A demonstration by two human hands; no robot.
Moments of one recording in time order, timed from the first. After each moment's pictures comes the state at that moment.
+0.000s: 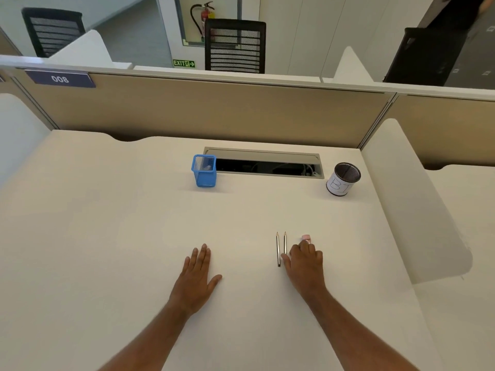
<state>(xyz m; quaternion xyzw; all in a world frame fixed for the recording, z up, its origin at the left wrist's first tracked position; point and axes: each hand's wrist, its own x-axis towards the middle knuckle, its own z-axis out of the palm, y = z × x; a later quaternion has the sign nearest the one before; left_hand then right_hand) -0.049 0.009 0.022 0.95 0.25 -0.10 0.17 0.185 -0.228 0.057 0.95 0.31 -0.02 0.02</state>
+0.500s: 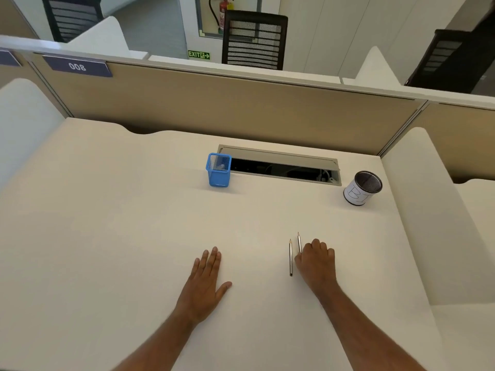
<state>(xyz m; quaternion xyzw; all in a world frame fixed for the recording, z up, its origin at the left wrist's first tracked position) -0.057 0.009 0.015 0.96 0.23 -0.07 0.15 0.213 -0.197 0.060 0.95 0.29 -0.02 0.02</state>
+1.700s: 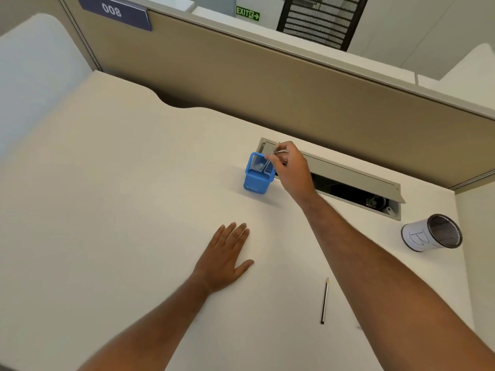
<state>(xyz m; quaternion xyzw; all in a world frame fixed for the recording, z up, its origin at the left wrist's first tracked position) 0.017 0.109 0.011 0.97 0.22 0.03 0.12 0.289 0.136 0.154 0.81 0.35 -0.21 -0.43</state>
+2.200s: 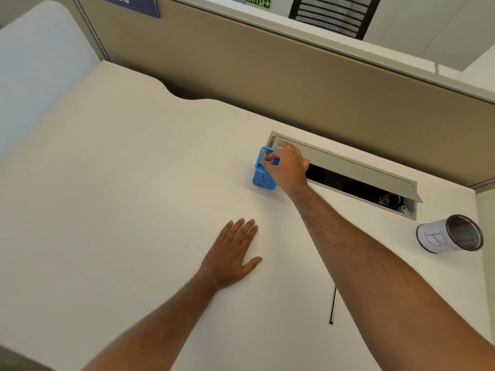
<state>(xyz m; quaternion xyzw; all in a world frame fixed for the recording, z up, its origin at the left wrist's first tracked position) 0.016 0.109 0.011 0.97 0.22 0.03 0.13 0.276 0.168 0.123 0.87 0.39 -0.16 -0.23</state>
